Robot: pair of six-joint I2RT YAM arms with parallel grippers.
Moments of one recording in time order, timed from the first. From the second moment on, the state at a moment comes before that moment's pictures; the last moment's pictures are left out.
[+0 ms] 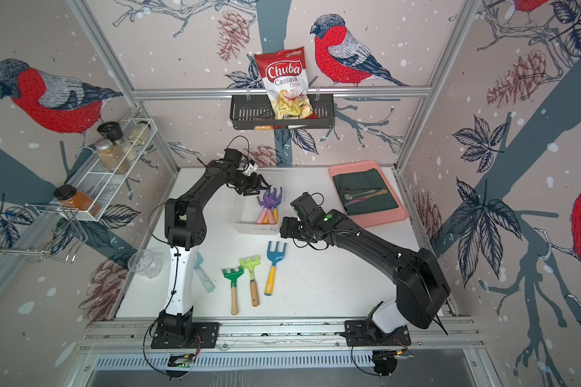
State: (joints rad) left arm -0.21 2.35 2.16 -0.89 0.67 -0.30; right arm 0.83 1.50 1.15 -0.60 -0.08 0.76
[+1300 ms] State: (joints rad) left arm -0.20 1.55 1.19 -0.54 0.70 -0.44; right arm 1.25 1.96 1.31 -0.78 0.12 1.08
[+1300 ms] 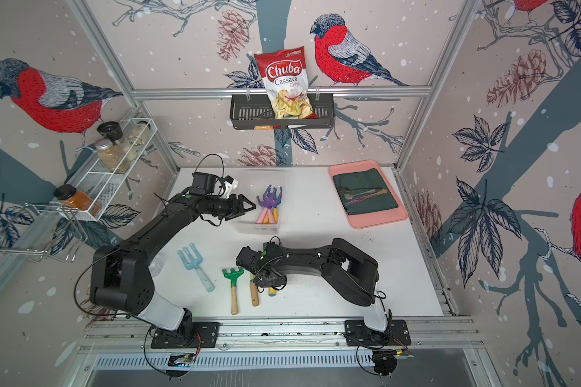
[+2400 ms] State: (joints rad) left arm -0.53 1.50 1.08 -0.16 0.73 -0.79; right arm 0.87 1.34 1.18 -0.74 -0.06 0.82
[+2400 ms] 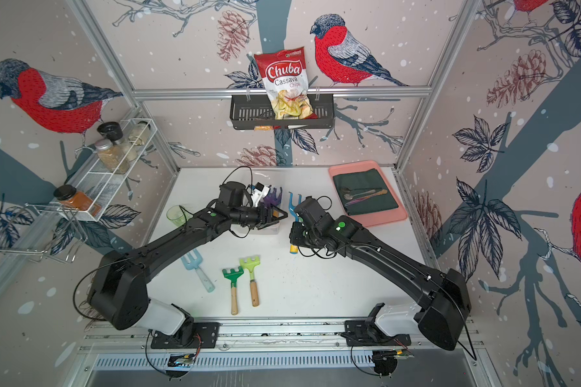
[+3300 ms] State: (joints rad) left arm -0.53 1.57 1.16 -0.07 0.72 -0.76; right arm 0.88 1.44 1.31 -0.80 -0.16 0.75
